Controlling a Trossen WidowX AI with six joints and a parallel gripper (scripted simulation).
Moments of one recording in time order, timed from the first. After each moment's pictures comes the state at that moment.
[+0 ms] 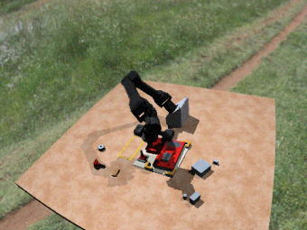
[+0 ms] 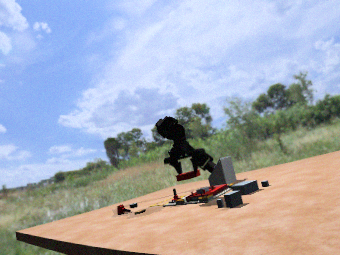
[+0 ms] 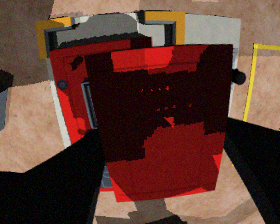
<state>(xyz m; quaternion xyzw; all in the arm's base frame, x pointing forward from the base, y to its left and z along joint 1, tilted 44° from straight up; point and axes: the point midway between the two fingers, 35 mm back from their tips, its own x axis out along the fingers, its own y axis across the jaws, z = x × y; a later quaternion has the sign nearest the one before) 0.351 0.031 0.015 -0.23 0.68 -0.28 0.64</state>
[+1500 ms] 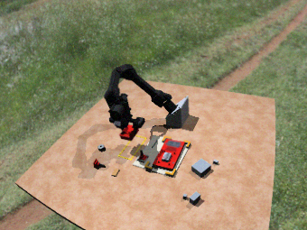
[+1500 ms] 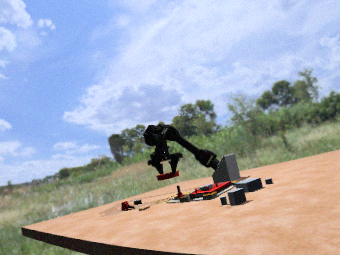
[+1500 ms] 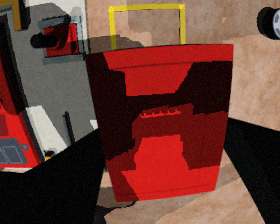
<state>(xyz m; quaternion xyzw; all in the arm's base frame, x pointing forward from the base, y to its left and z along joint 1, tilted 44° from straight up) 0.295 -0.087 0.136 -0.23 0.68 -0.29 0.64</state>
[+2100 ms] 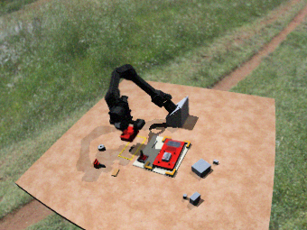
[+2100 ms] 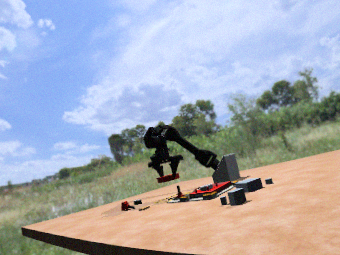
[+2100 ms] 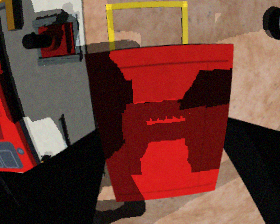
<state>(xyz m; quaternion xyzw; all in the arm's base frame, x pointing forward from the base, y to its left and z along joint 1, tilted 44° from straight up) 0.294 -0.095 0.129 -0.23 0.68 -0.29 0.64</state>
